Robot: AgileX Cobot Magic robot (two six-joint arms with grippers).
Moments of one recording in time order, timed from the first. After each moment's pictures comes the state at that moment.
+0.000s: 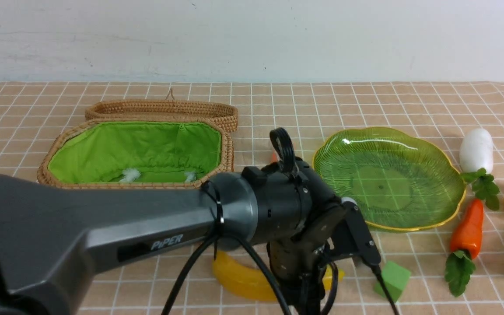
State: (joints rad) right arm 1.23 0.36 -1.04 -0.25 1.27 0.60; left arm -0.91 2.00 -1.51 0.15 0.85 0.37
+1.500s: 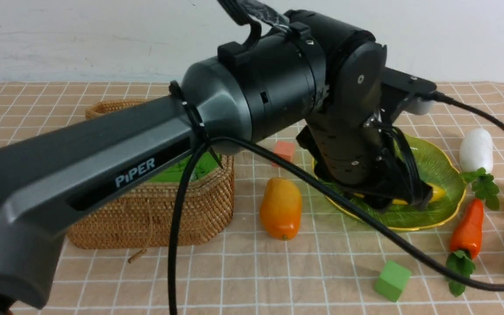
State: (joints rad) right arm 1.23 0.36 -1.04 -0.40 1.27 0.63; left arm -0.88 2.01 -1.94 0.03 1.05 -0.15
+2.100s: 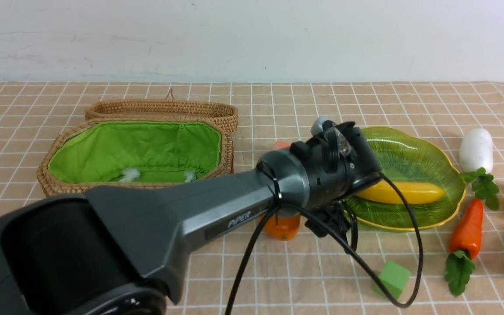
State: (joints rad) right arm 1.23 0.36 -1.04 -0.35 1.27 0.61; left arm -0.86 2.30 -1.94 0.56 1.00 -0.41
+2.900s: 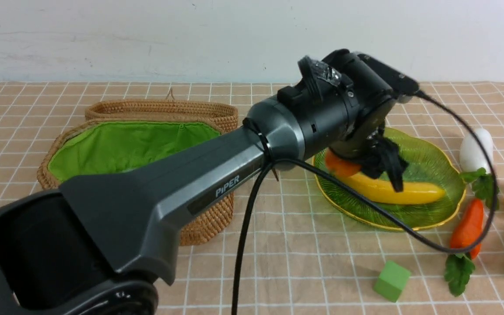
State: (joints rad) right arm 1.23 0.36 -1.04 -0.48 1.27 0.66; left arm -0.84 2.28 -2.21 0.30 0.77 -0.21
